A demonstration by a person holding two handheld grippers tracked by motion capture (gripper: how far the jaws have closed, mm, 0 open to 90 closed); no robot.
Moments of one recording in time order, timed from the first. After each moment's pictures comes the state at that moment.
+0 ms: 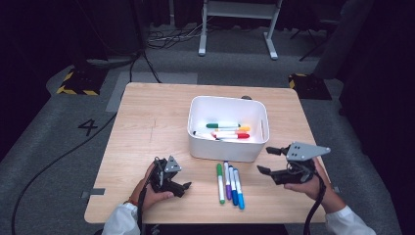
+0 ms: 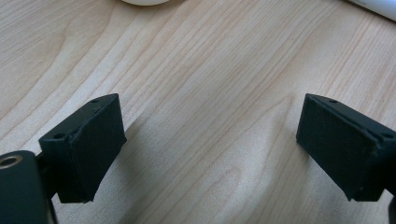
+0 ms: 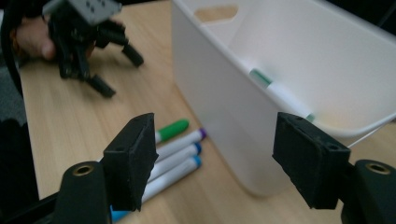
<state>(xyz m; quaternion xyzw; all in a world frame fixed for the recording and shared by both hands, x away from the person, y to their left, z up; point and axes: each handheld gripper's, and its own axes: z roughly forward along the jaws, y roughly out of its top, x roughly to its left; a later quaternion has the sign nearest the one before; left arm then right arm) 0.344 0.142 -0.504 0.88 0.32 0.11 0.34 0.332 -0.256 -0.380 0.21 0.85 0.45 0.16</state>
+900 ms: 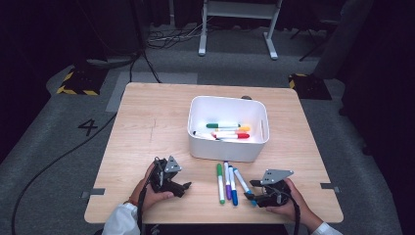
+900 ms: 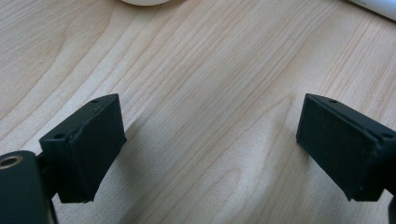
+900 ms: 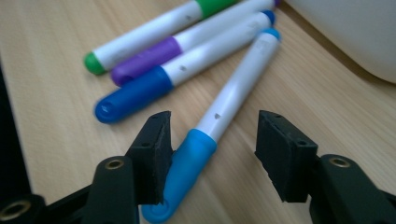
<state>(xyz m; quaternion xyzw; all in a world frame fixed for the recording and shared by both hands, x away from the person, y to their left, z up) 0.344 0.142 -0.504 0.88 0.32 0.11 0.34 0.320 -0.237 -0.489 0.25 0.89 0.36 0.08</state>
